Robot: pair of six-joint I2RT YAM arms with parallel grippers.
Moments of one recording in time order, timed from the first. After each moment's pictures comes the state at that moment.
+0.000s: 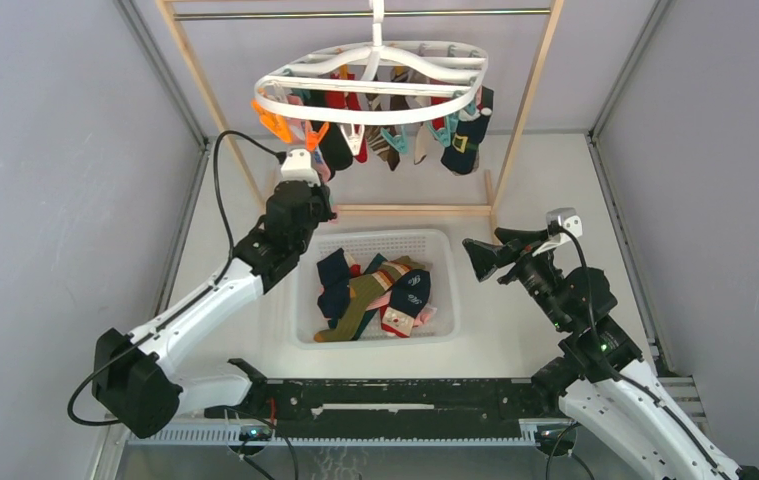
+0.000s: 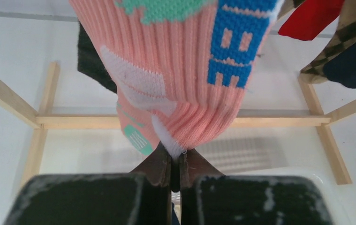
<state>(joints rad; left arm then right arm) -0.59 1.19 0.95 -0.01 -0.44 -0.29 0.57 0.46 0.57 -0.08 0.05 0.36</state>
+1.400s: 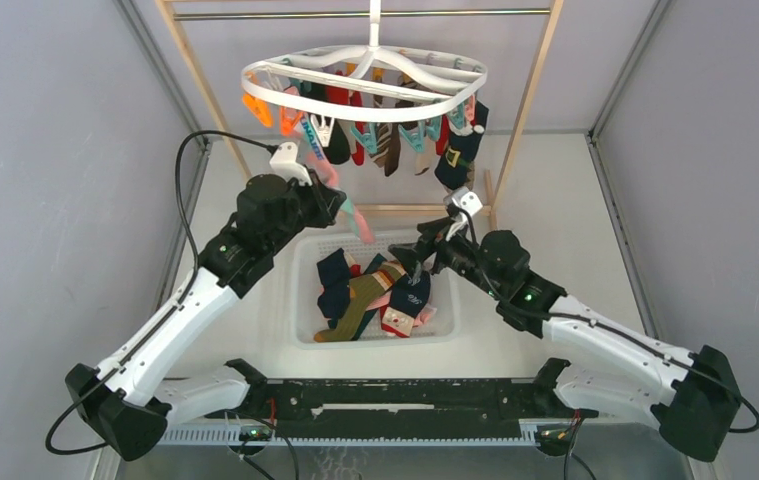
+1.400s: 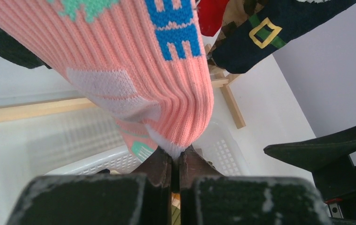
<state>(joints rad) -0.59 1.07 1.10 -0.28 -0.09 -0.44 0.82 0.97 0.66 0.22 -0.03 0.27</state>
